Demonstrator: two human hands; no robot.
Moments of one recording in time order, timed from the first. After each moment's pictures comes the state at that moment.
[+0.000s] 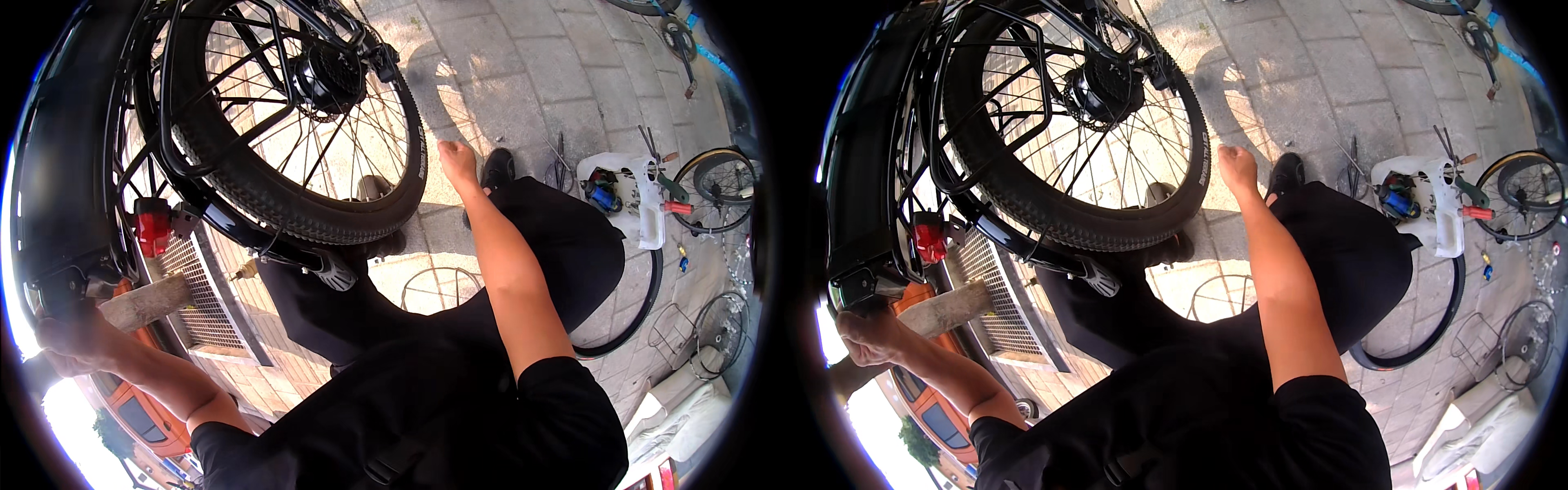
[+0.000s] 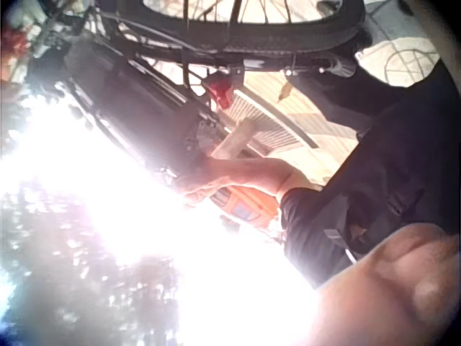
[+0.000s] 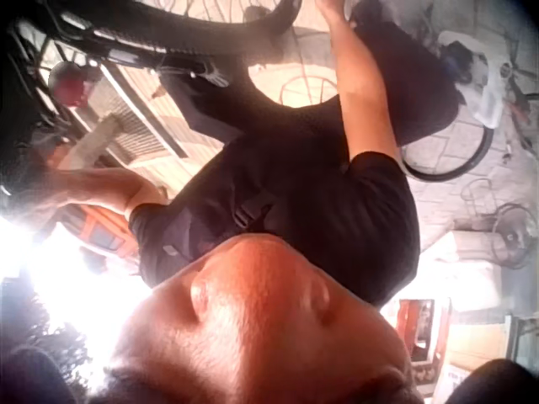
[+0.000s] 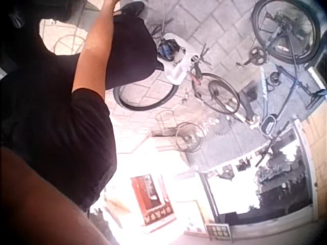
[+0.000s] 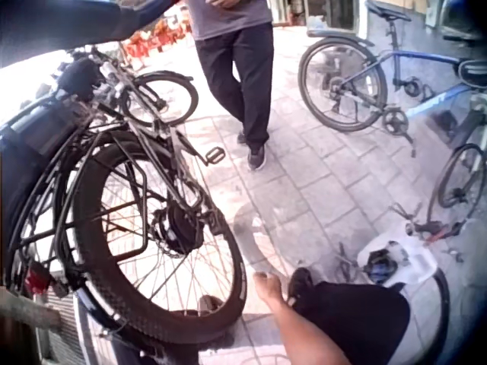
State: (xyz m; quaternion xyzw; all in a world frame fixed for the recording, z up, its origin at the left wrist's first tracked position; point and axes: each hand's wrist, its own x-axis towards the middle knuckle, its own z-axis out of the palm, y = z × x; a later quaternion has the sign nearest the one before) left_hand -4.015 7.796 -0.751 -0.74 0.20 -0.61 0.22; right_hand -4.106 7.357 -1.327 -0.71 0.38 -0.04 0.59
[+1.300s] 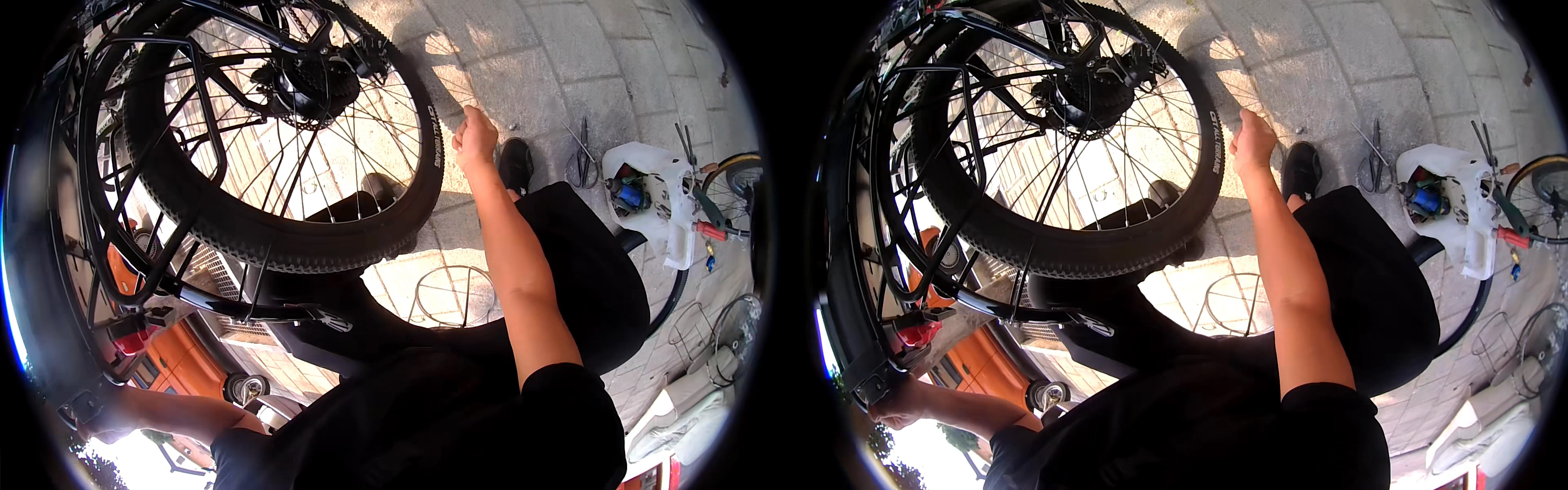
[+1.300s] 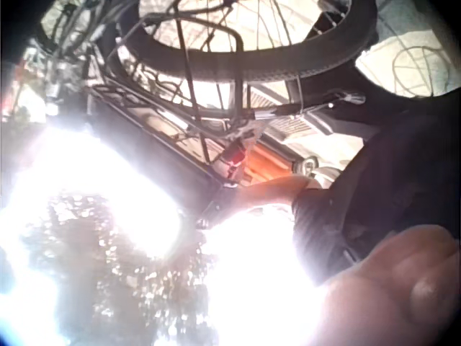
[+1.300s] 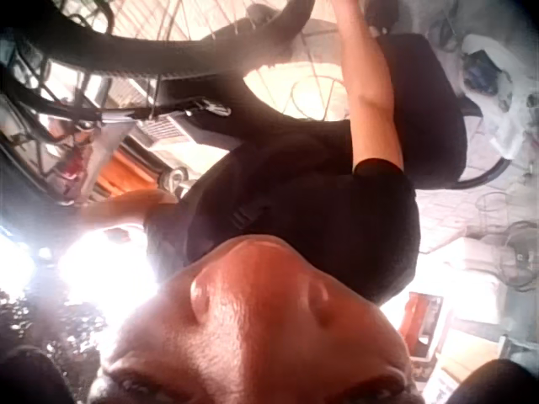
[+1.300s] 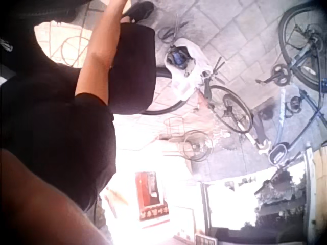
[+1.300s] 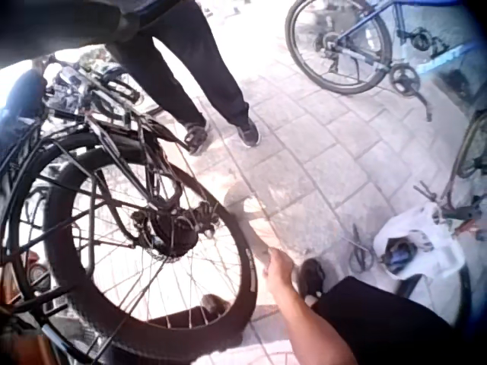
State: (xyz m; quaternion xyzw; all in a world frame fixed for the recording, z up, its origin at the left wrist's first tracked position) left_hand -4.027 7.785 -0.722 -0.76 0.14 -0.57 -0.28; right_hand -4.064 7.323 -1.317 -0.23 0.48 -0.15 0.83
